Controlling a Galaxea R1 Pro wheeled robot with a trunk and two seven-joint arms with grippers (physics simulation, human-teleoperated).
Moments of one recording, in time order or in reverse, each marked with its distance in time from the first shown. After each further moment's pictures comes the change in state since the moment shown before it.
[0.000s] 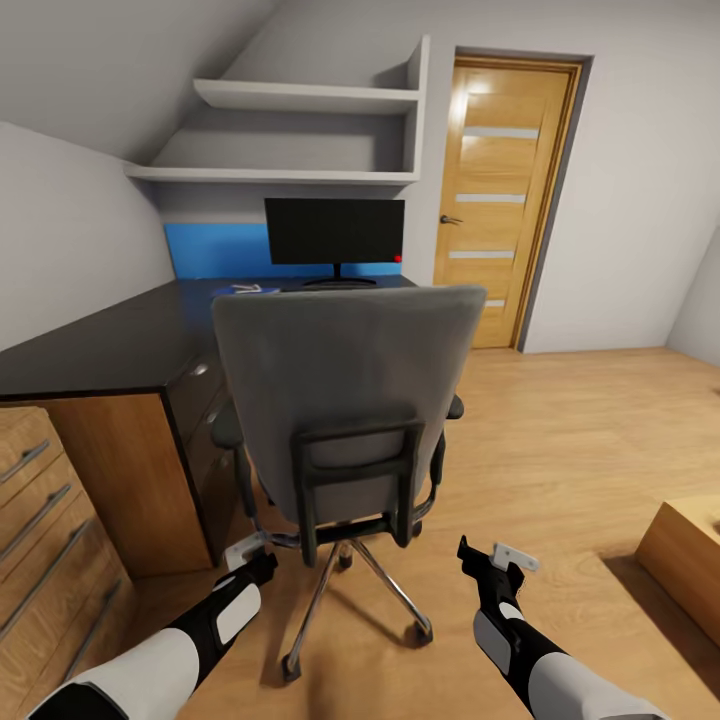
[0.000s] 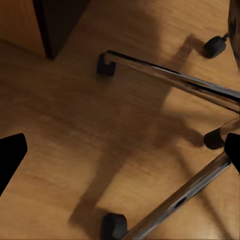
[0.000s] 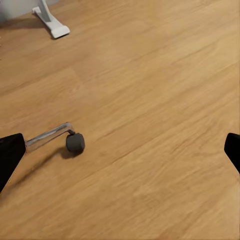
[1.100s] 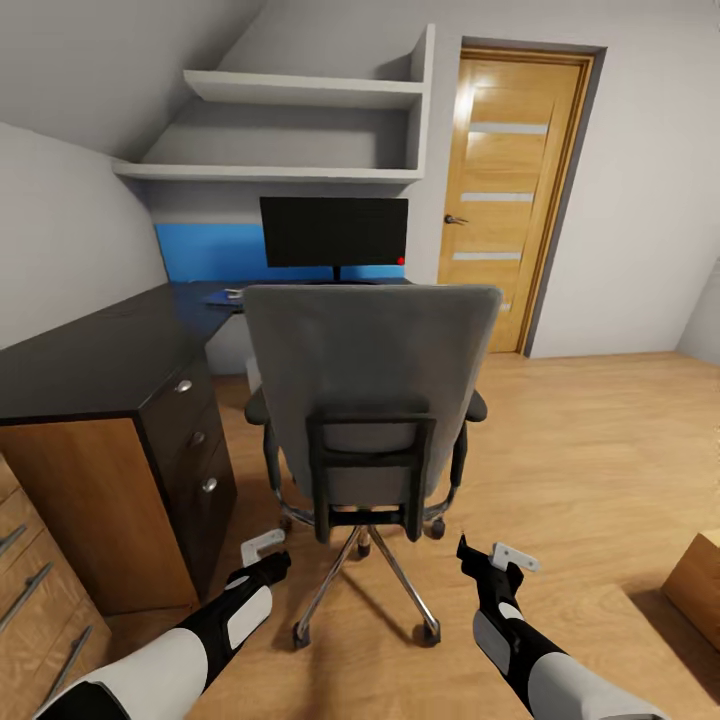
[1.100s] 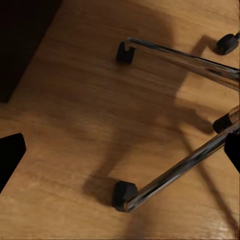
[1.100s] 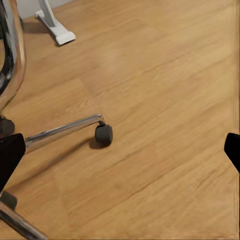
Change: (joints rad) left arm 0.000 -0.019 -0.108 -0.020 0.006 0.001 -0.004; right arm 0.000 0.001 0.001 0.000 0.002 0.000 0.001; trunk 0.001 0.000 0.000
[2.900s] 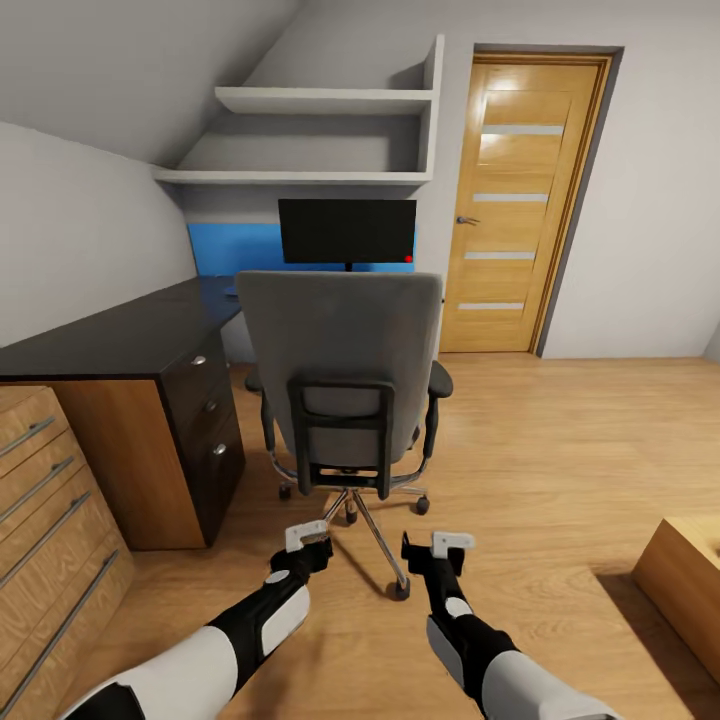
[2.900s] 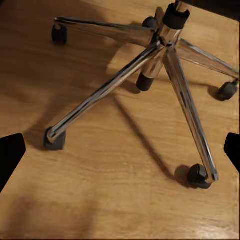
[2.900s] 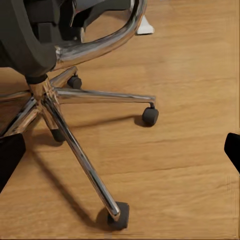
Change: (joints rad) left arm 0.000 -0.074 -0.174 -0.095 -0.006 -0.023 0.010; right arm -0.002 0.138 0.007 -0.022 0.341 0.040 0.000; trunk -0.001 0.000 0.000
